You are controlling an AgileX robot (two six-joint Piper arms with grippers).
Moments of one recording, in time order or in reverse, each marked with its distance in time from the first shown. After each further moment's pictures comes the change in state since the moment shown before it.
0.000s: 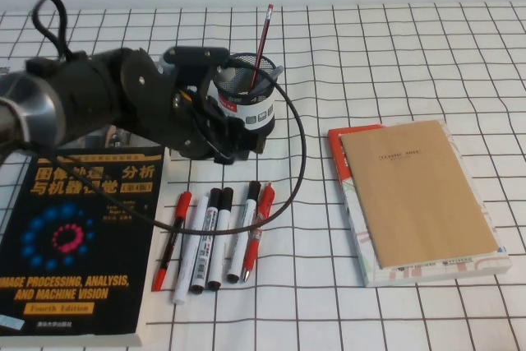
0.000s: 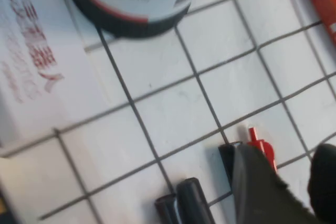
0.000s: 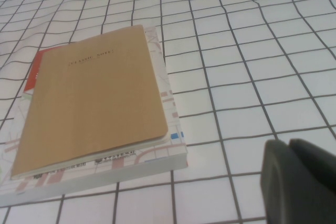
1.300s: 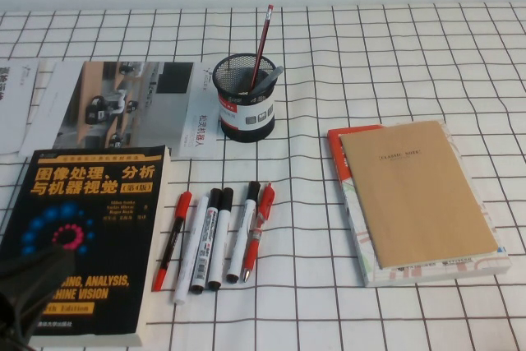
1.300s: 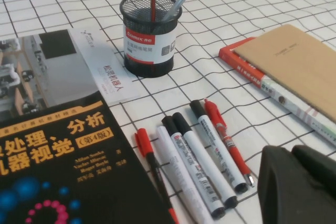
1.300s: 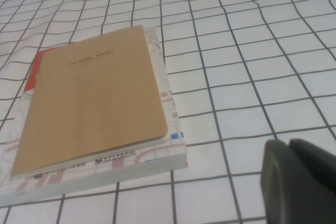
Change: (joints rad) right arm 0.000 0.000 0.000 0.000 0.000 0.000; left arm -0.057 -1.390 0.858 0.294 -0.108 -0.198
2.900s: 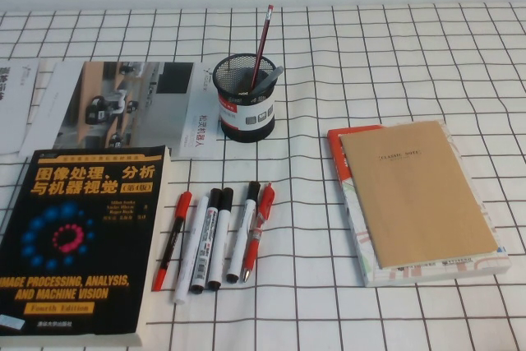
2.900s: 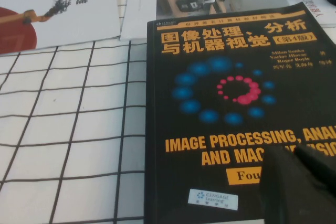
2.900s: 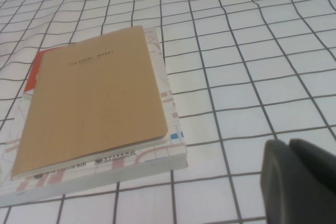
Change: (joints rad) right arm 0.000 0.000 0.000 0.000 0.000 0.000; left arm 0.429 -0.433 0.452 0.187 -0.060 -0.058
